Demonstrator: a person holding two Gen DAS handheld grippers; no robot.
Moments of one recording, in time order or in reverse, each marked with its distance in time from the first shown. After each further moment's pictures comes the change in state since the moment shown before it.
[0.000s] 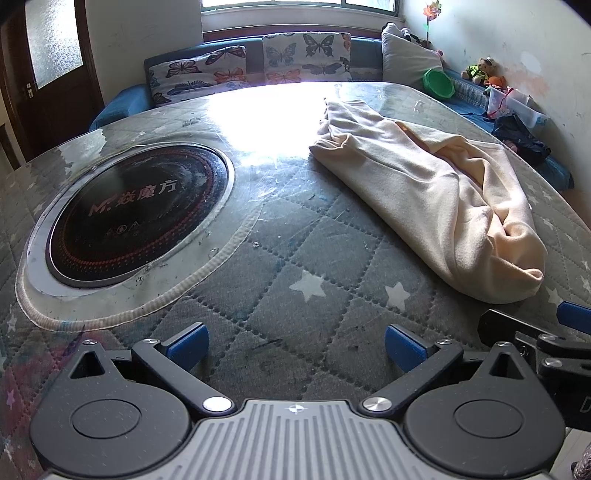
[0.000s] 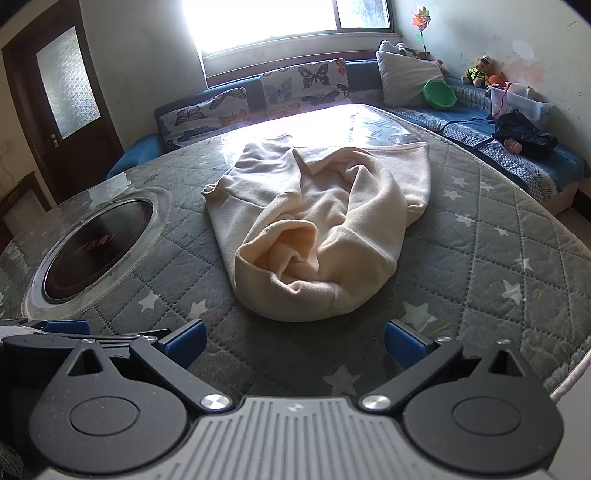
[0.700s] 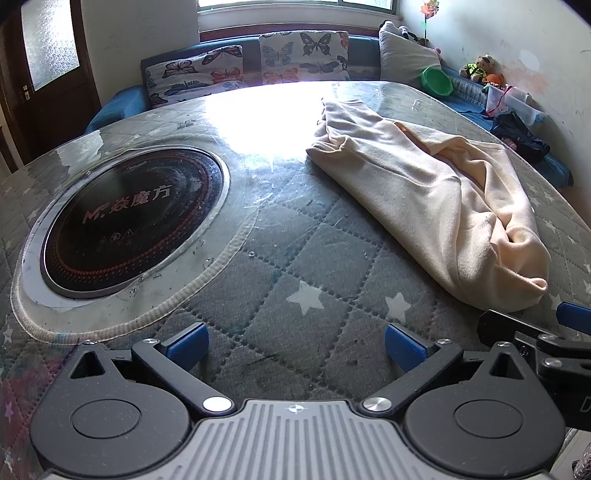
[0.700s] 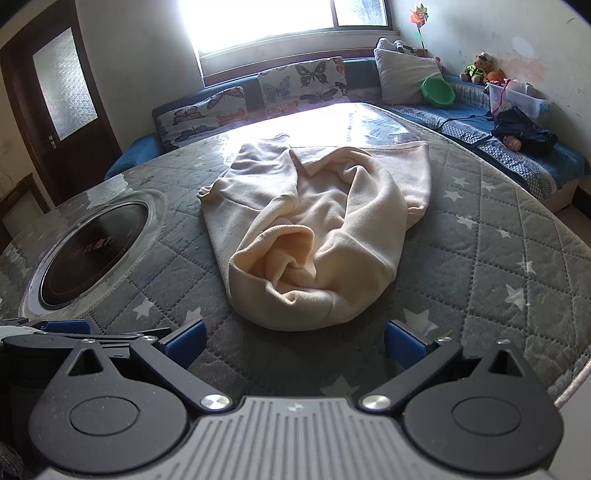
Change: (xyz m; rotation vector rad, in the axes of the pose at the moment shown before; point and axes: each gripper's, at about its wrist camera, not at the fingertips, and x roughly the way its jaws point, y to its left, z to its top) left arm 0.008 -0.002 0.008 0.013 0.005 -0.007; right arm 0.005 -0.002 0.006 0.010 0.006 -0.003
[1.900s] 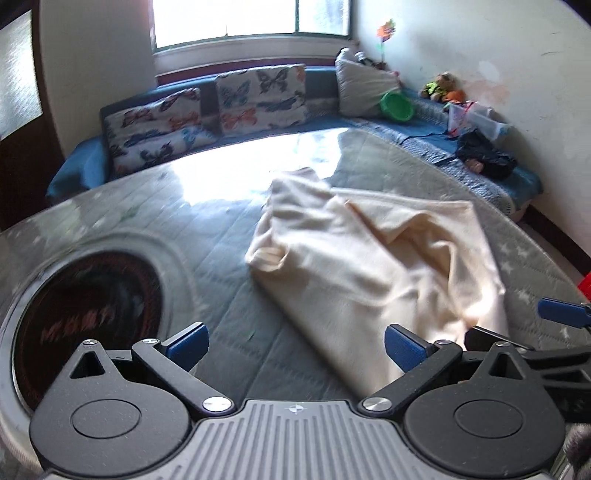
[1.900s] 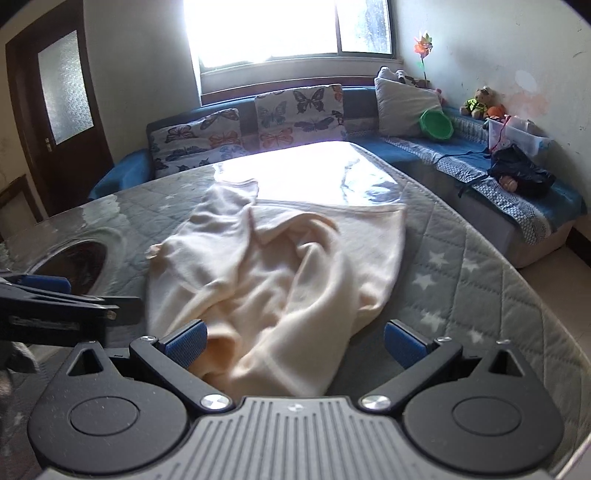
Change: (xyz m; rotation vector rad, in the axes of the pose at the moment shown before) left arm 0.012 -0.036 0.085 0.109 -0.122 -0.091; right arm 0.031 -0.049 0.063 -0.063 -0.079 -0.048
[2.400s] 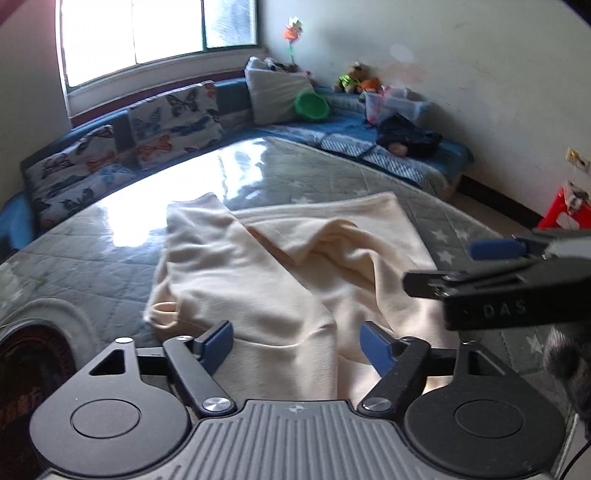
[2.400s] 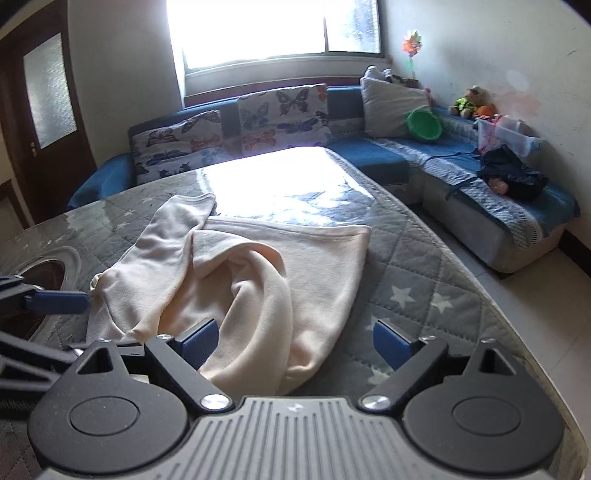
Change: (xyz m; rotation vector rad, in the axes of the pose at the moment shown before) left arm 0.037 -0.047 0.015 0.200 -0.023 -0.194; right arm 0.035 -0.040 0.031 -0.006 0.008 -0.010
